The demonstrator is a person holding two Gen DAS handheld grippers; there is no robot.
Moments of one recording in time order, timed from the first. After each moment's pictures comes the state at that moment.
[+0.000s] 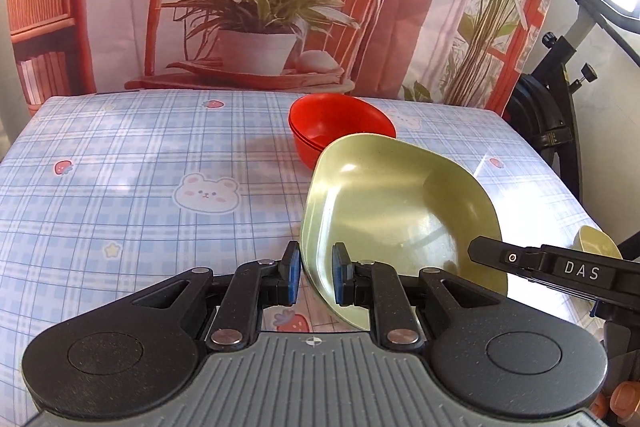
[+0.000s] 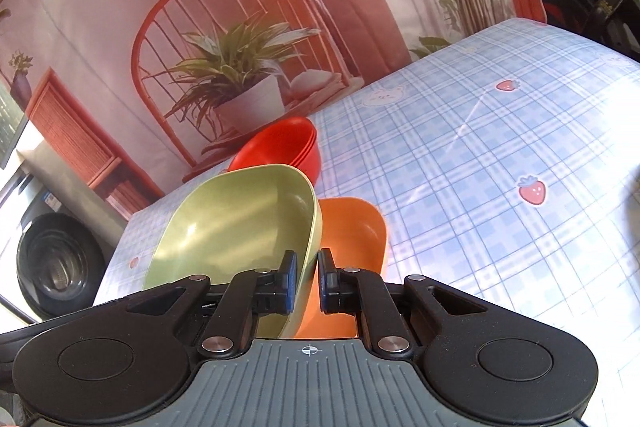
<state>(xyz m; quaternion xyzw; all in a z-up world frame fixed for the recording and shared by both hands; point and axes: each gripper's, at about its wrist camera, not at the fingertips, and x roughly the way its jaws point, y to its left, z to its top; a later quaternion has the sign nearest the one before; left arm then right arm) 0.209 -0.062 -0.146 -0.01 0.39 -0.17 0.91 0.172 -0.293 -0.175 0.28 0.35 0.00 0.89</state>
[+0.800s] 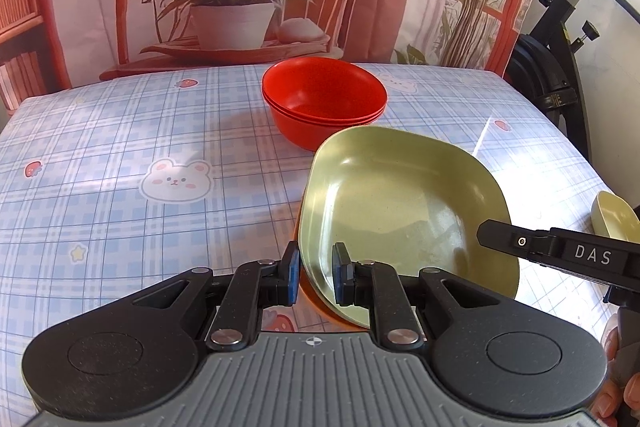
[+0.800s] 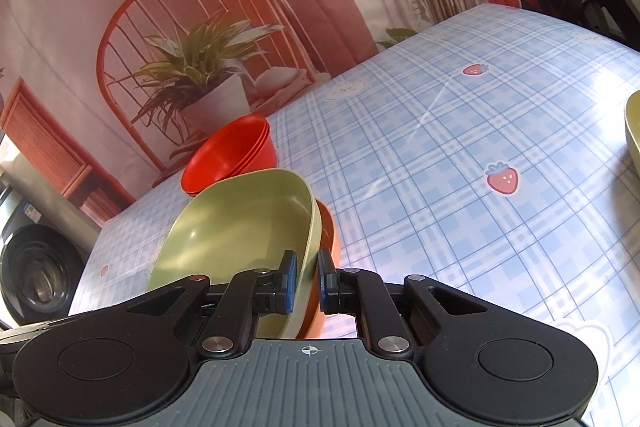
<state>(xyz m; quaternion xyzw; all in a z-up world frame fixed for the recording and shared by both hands) 0.229 -0.087 -0.171 0.03 0.42 -0.18 0.89 0.178 -0.306 -0.199 0.29 0.36 -0.02 0.89</state>
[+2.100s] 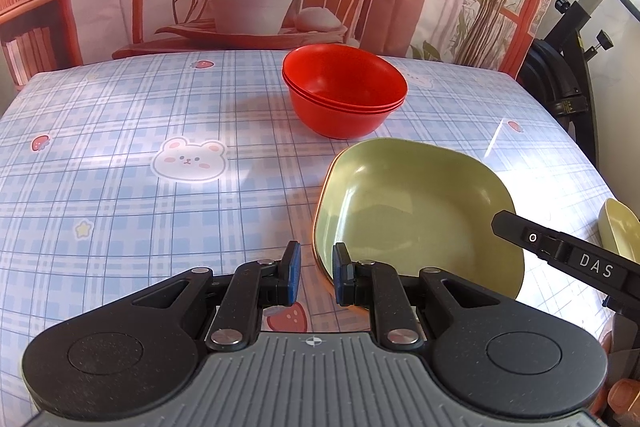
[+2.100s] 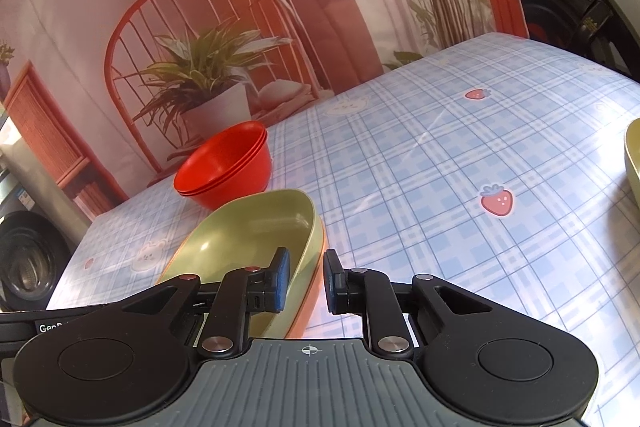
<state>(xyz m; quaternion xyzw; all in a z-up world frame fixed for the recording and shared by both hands) 0.230 -0.082 -0.176 0.00 0.43 -0.16 0.89 0.174 -0.308 -0.205 0.25 0.33 -0.02 0.91</state>
